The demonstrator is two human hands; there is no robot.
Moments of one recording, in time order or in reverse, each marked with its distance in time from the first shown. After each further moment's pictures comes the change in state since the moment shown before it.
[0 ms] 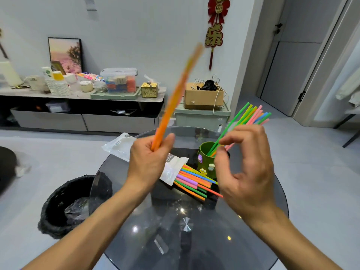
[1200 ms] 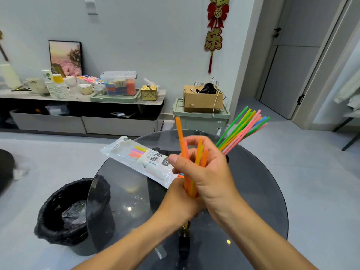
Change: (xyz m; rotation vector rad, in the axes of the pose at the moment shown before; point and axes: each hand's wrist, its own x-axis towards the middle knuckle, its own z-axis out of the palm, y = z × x) left_hand -0.054 -0.027 0.062 0.025 -0.410 -0.005; right_hand -0.001 -0.033 0.046 0.954 -0.227 0.888
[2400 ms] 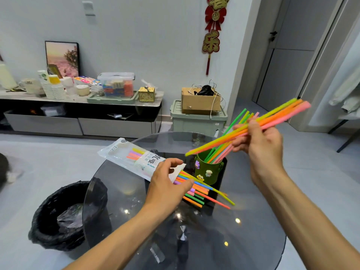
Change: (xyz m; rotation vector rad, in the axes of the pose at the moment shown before) left_hand 0.009 -0.009 -0.035 0.012 0.196 -0.196; right_hand 0.068 -0.015 -0.099 -0.145 0.394 -0.119
